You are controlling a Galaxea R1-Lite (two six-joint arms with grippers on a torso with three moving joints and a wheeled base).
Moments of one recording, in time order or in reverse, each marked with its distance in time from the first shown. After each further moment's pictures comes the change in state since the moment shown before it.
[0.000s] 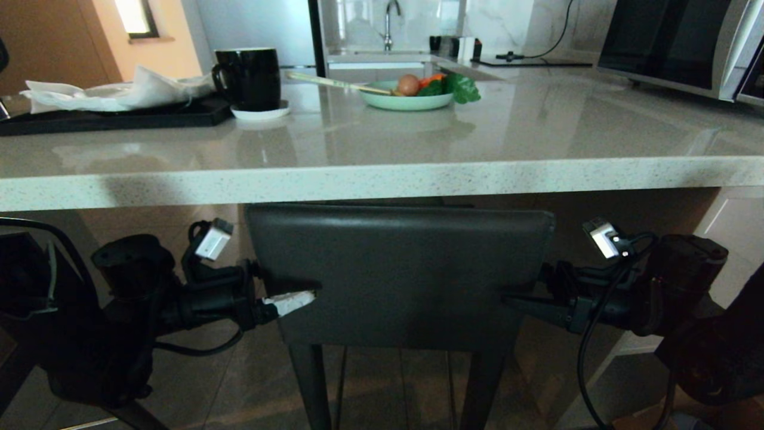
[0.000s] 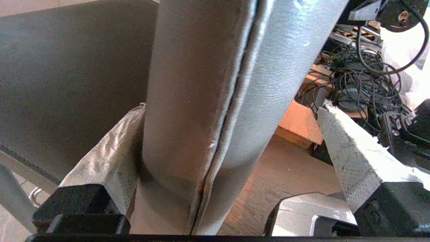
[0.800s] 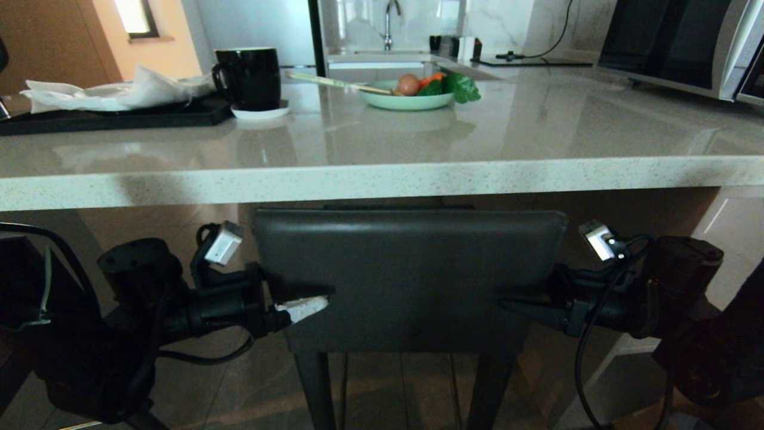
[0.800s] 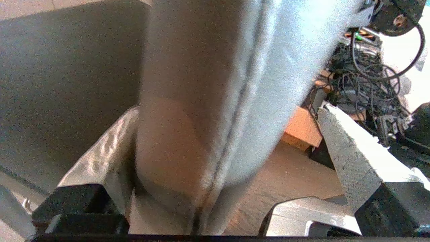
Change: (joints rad) left arm -0.078 -0.042 0.050 0.000 0.080 0.009; right arm 0.014 0.002 0.007 0.000 -0.006 -0.001
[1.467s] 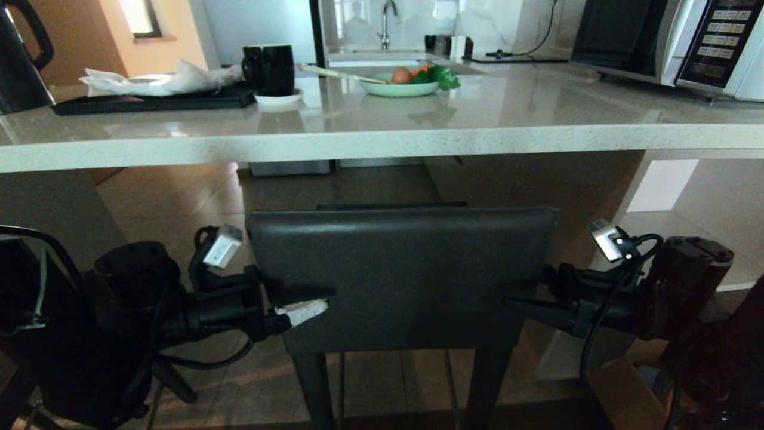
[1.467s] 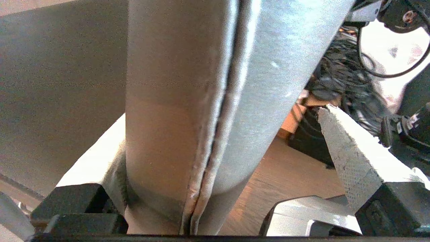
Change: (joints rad) left arm -0.007 -0.014 0.026 0.001 0.018 0.009; right arm -0.001 -0.028 0.024 0.000 -0.002 -0.002
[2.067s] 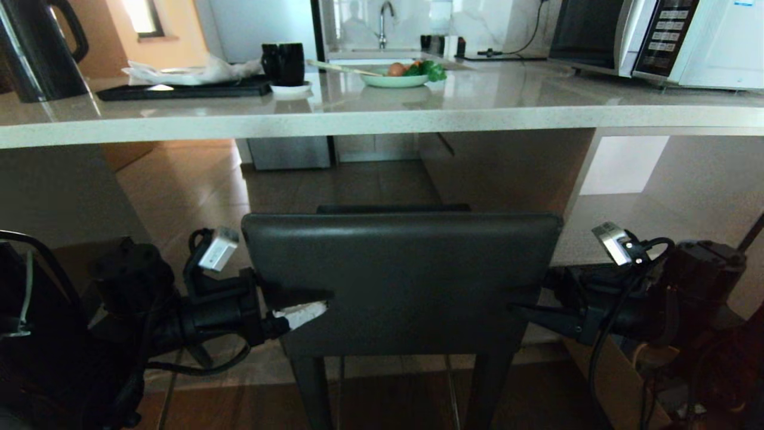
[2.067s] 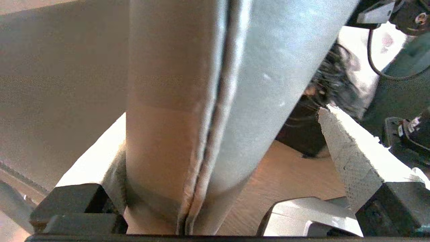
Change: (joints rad) left arm -0.009 -0.032 0.039 0.001 0.031 0.000; right arm 0.001 -0.038 0.047 0.000 -0.004 -0.001
